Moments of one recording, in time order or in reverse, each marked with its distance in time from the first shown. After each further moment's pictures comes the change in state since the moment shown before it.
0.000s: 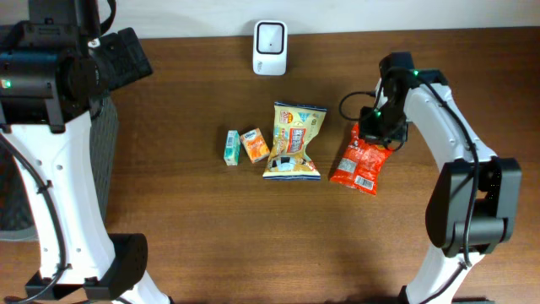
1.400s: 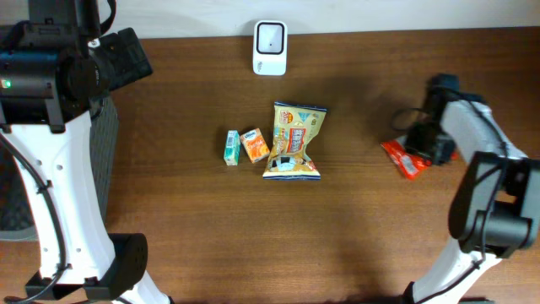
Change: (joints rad) left arm 0.000 0.000 0.000 0.000 0.000 0.000; right arm -0.261 0.011 -0.142 0.096 0.262 0.078
